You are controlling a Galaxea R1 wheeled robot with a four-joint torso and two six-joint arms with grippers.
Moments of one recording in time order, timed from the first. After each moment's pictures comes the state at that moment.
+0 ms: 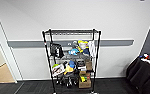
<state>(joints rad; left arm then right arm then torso) 0.91 2.20 -1.30 -0.47 0.06 -0.05 -0.91 2.26 -1.40 0.32 0.02 0.11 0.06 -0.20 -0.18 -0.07</state>
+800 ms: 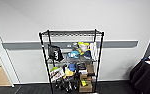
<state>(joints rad) 0.91 2.20 -1.30 -0.47 0.06 -0.05 -0.91 2.26 -1.40 0.32 0.02 0.11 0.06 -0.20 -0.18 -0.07</state>
